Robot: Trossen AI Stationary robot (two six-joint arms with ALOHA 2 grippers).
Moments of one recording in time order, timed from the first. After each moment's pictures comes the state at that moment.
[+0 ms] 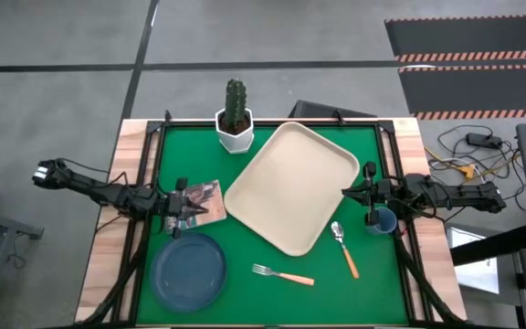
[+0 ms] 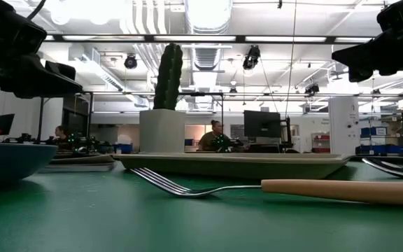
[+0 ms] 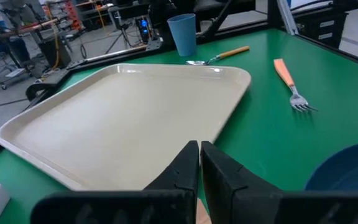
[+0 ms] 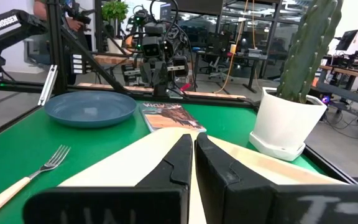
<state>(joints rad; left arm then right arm) -0.27 0.36 0.00 0.10 -0.25 0.14 0.03 0.06 0.06 -0.01 0.05 -0.10</state>
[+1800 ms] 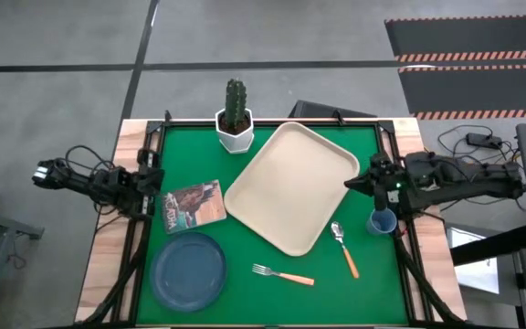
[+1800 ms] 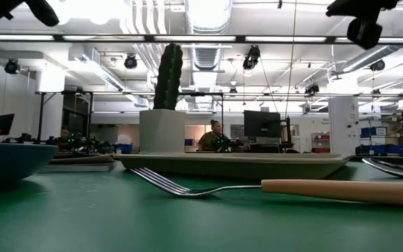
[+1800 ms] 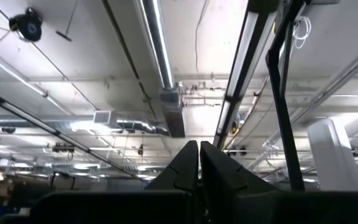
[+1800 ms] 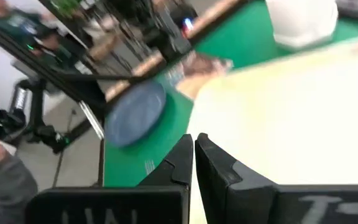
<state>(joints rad) -0.27 0.37 0.06 1.13 -0.27 0.24 0.05 0.70 0.76 -0.56 0.04 0.68</state>
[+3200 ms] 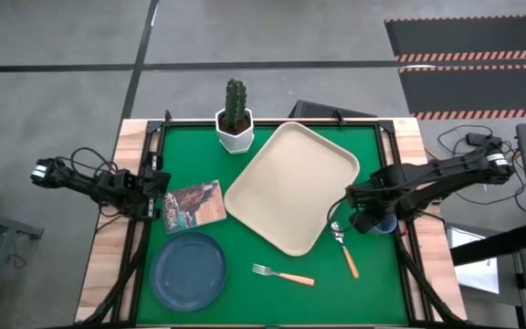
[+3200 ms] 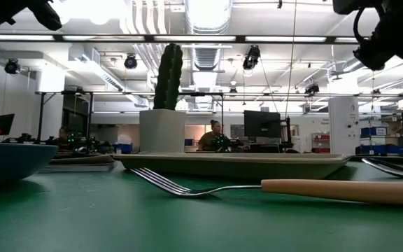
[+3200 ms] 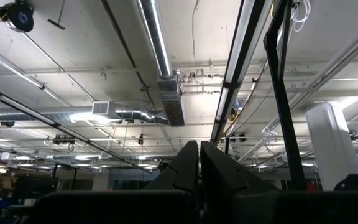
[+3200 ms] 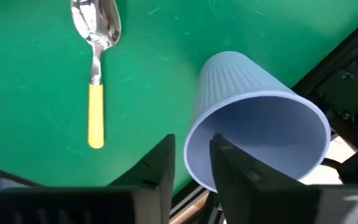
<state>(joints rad) -0.27 0.42 0.04 1.14 -0.27 0.24 0.14 1.14 0.89 -1.35 -0.29 1.13</state>
